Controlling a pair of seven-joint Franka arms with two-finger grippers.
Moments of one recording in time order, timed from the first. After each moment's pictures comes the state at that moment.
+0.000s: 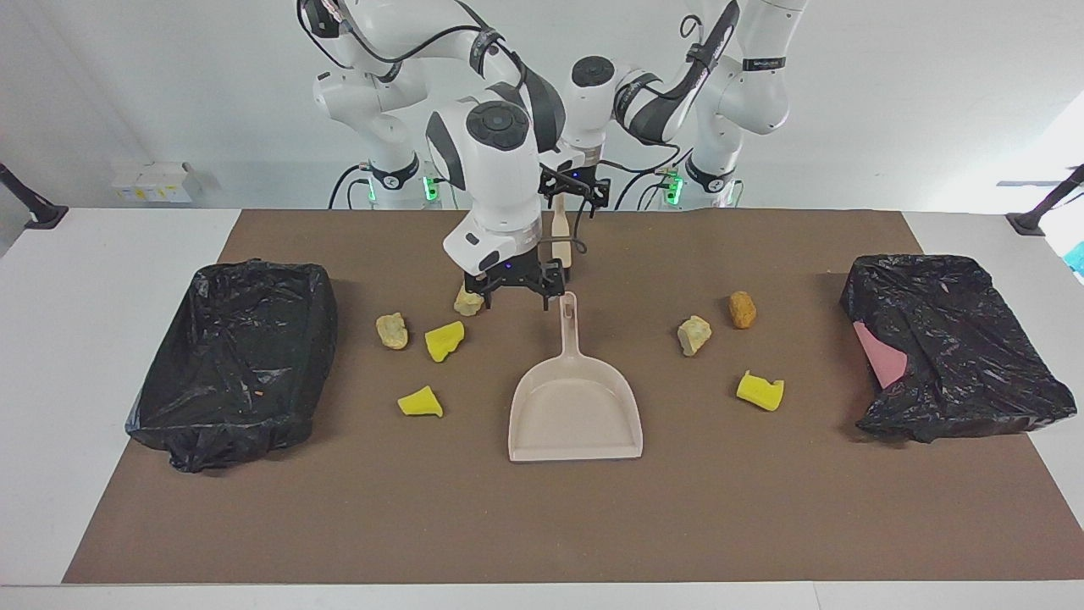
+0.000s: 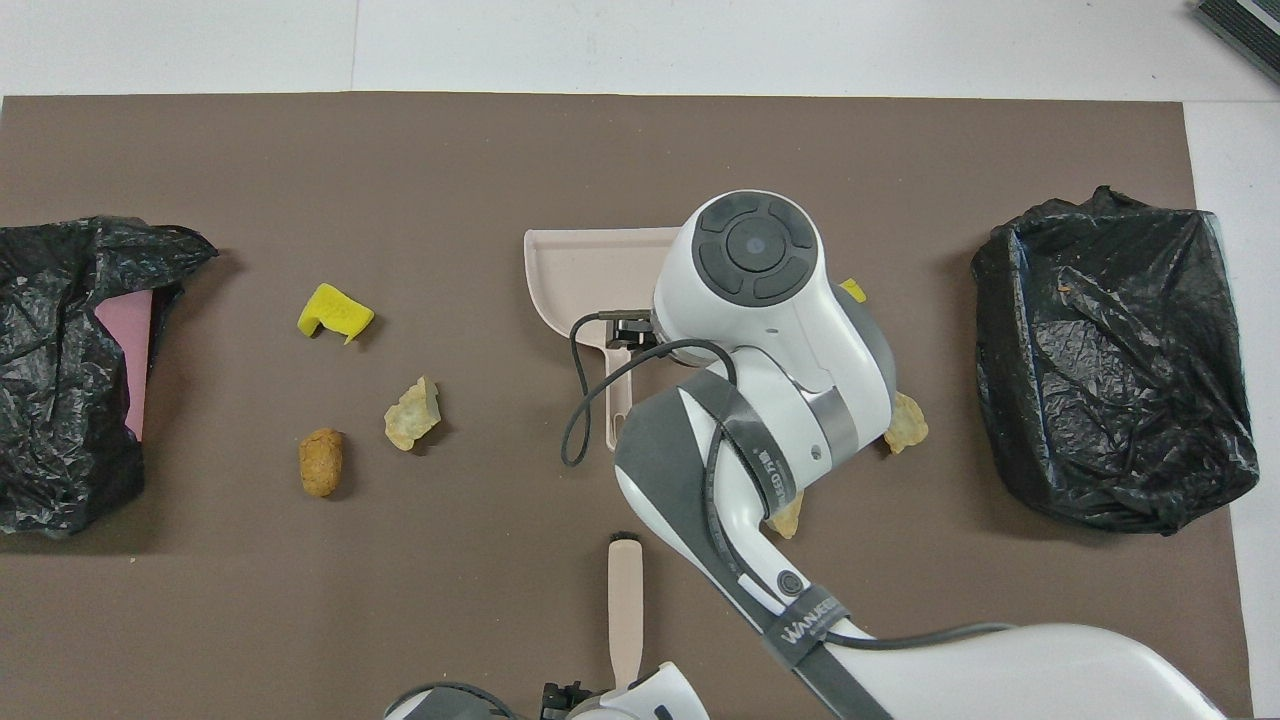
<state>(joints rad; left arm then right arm) -1.07 -0.22 -0.05 -2.53 -0.13 2.32 -0.77 0.43 0.39 0.13 -1.55 -0.02 1.98 0.60</state>
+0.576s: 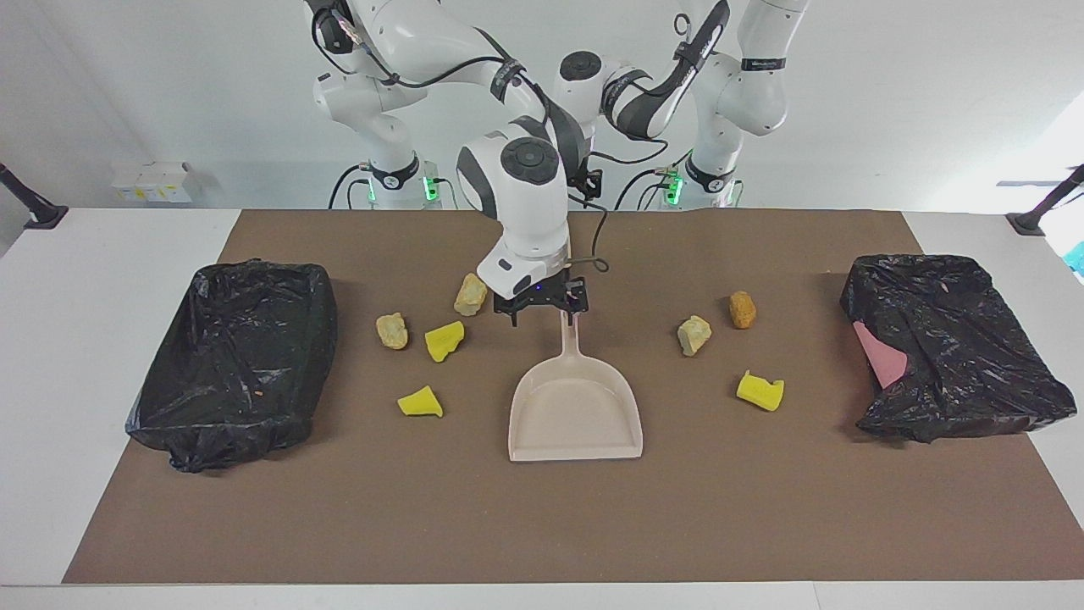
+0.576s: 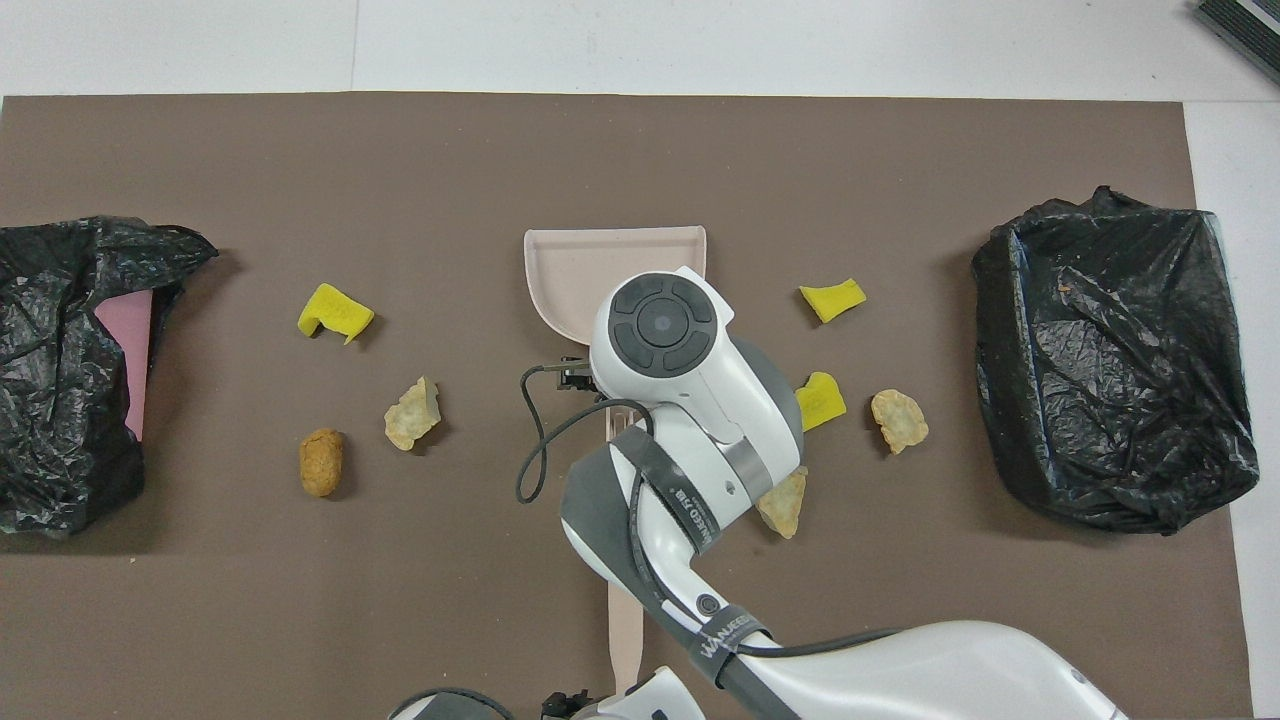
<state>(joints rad) -1.09 -0.22 -0.05 -2.54 -0.13 2.32 -0.83 0.51 0.43 0.13 -1.64 -0.02 2.12 0.64</state>
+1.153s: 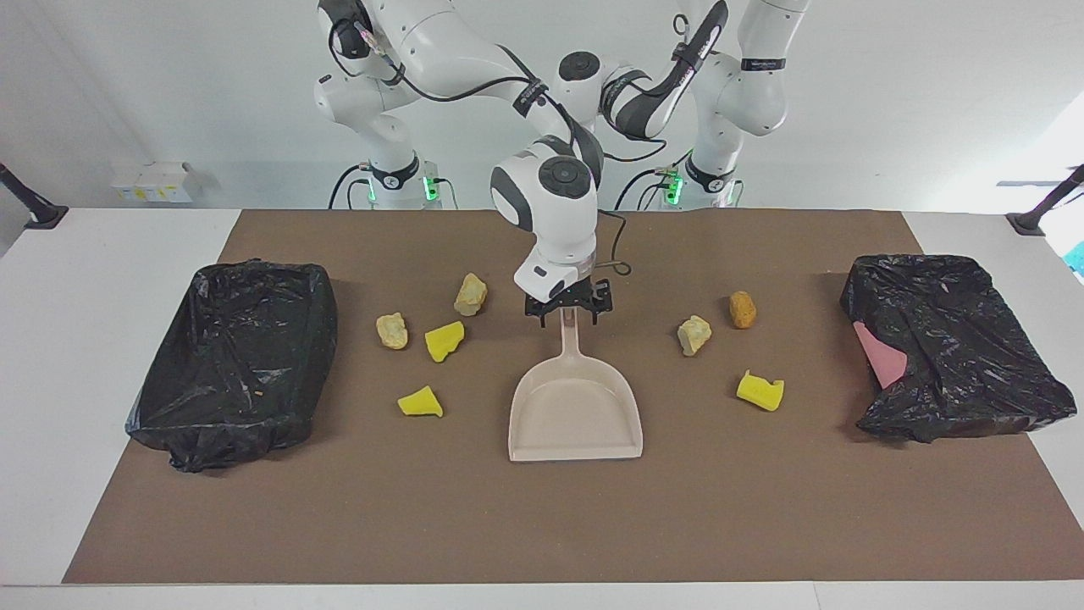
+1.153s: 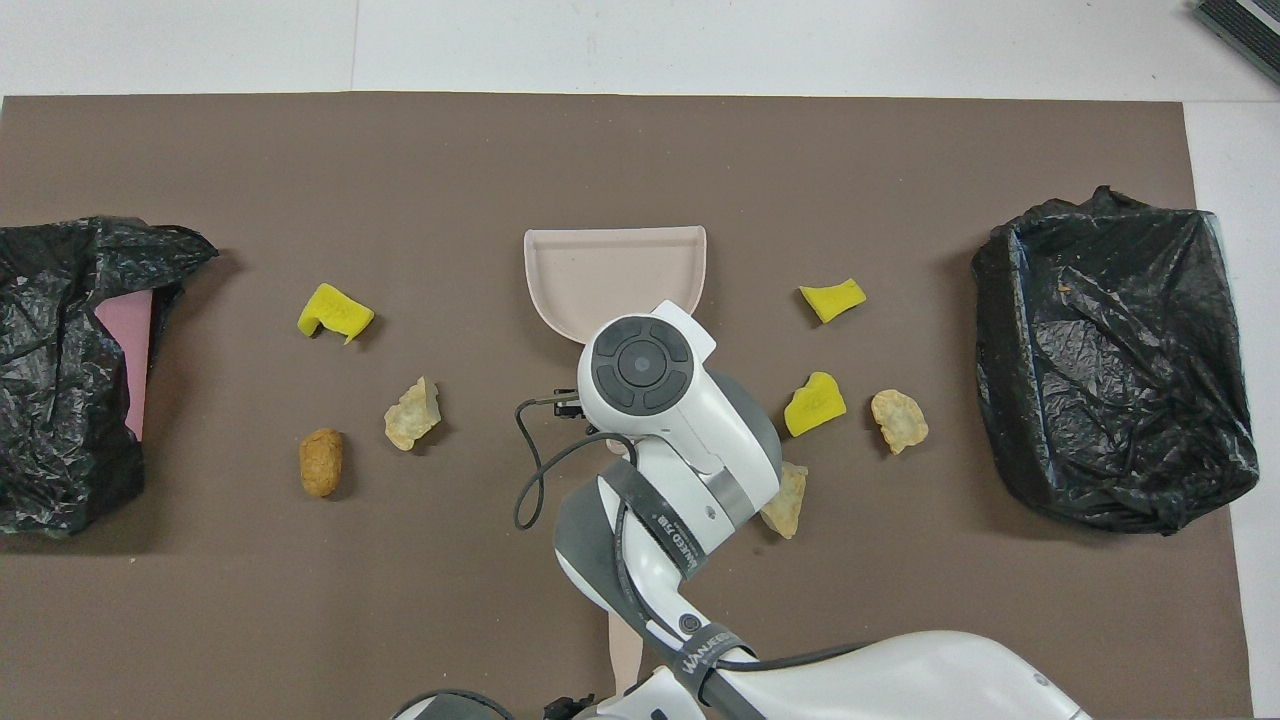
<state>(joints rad) -1.09 -0.22 -0.05 -2.55 -0.15 2.32 -0.85 0.53 0.42 0.13 -1.72 -0.02 2.18 0.64</state>
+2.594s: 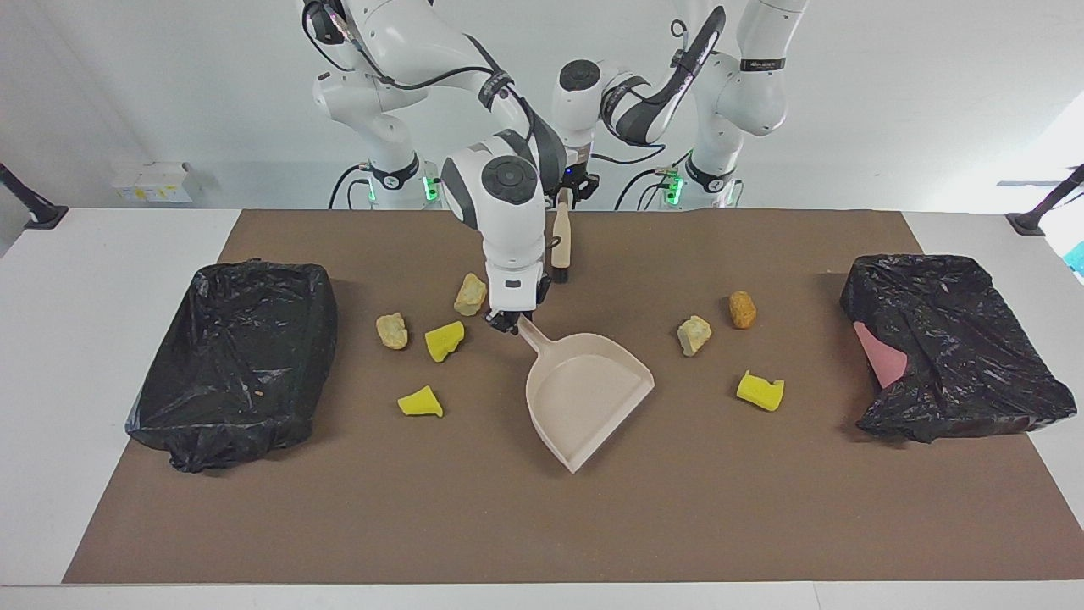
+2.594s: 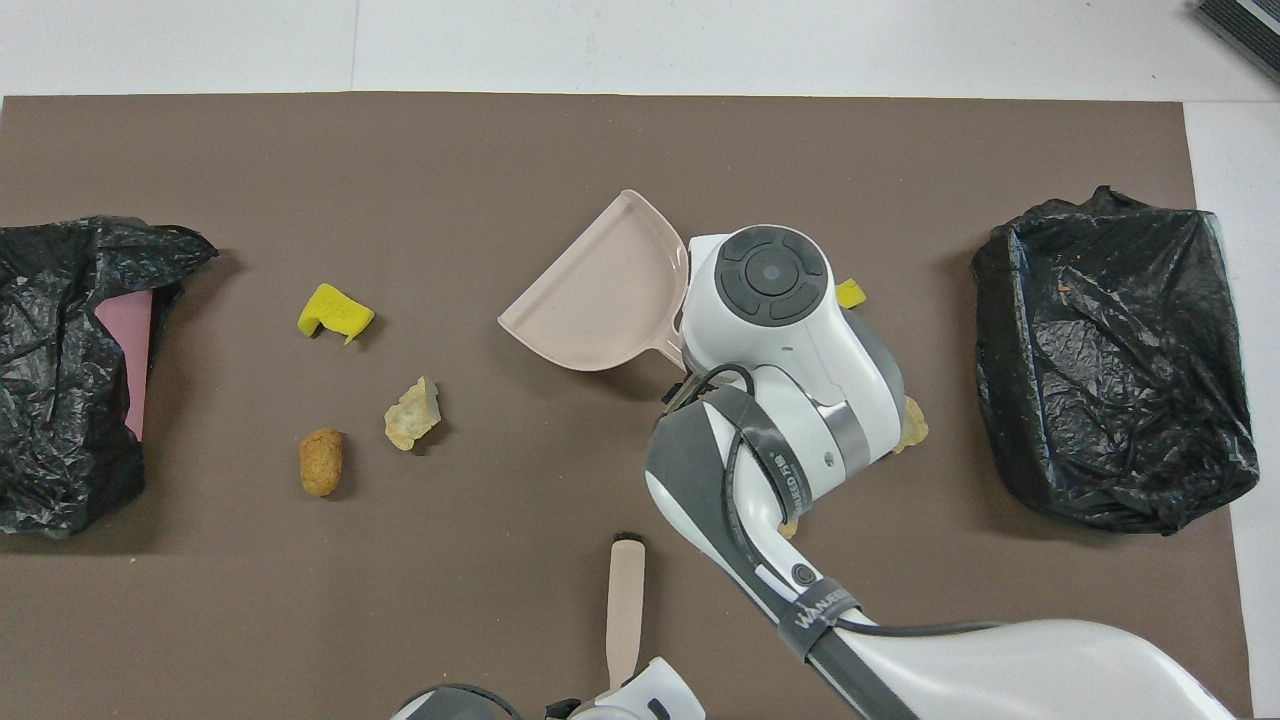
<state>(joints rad) -1.09 -0.19 -0.04 -2.55 -0.18 2.32 -0.85 0.39 0.35 0.12 -1.69 -0.02 1.99 -0.37</state>
